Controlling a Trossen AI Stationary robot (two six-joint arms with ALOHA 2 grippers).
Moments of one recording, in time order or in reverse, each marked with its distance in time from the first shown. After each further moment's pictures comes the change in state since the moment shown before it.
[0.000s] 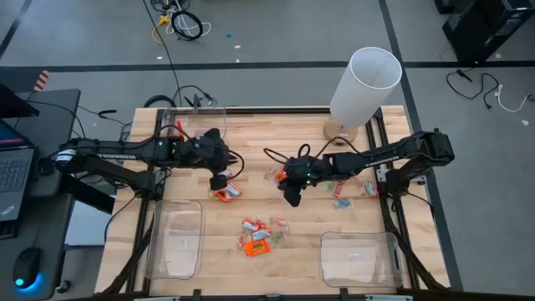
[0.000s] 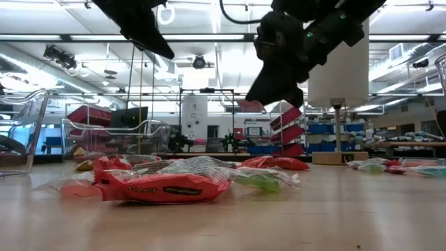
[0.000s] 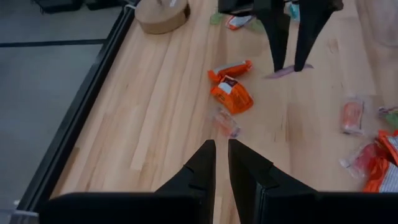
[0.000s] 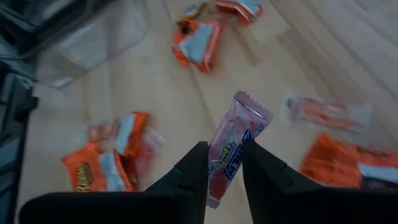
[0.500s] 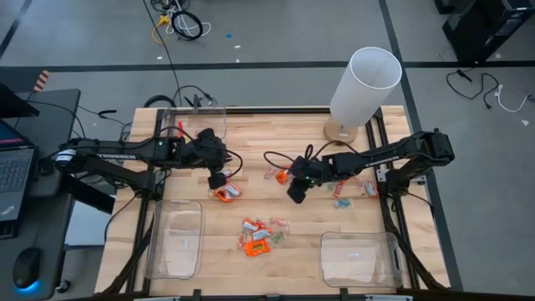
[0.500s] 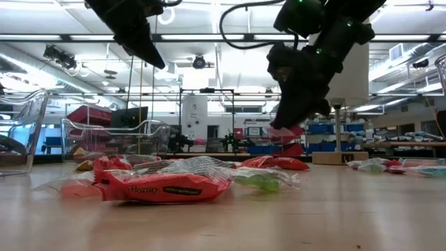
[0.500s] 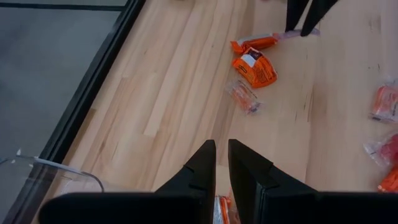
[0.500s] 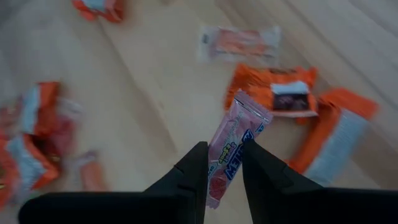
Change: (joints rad) left arm 0.000 0.000 0.000 -0.102 -0.084 -0.101; right arm 0.000 0.000 -0.001 -0.261 0.130 0.129
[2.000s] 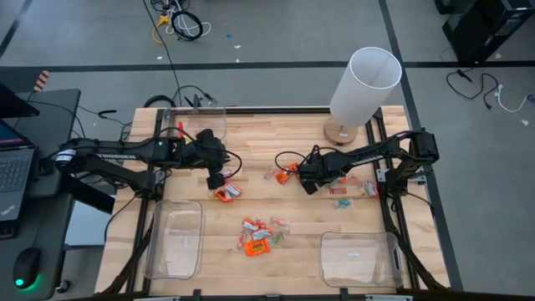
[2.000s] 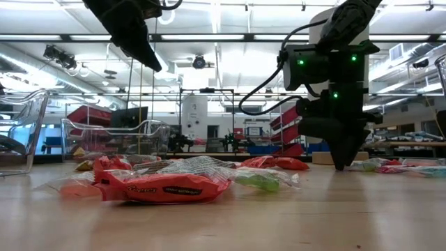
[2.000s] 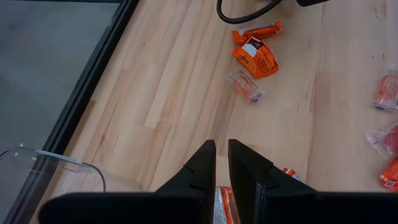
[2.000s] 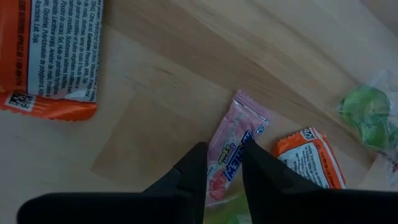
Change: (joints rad) left arm 0.000 0.000 0.000 -0.037 0.000 -0.004; right arm -0.068 0.140 0.000 -0.484 0.143 0.317
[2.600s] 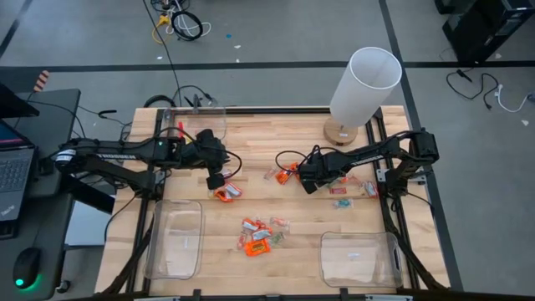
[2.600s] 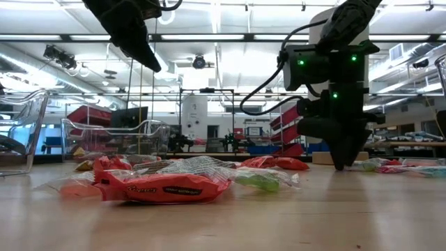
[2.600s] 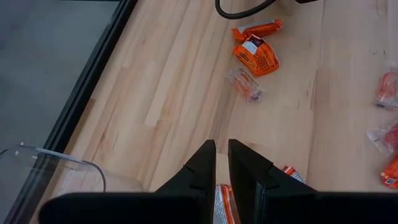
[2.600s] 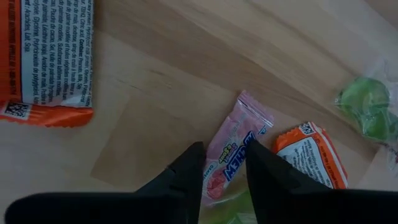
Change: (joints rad) left arm 0.000 0.000 0.000 -0.007 0.000 0.000; right arm 0.000 0.003 0.000 -0.003 0.001 0.052
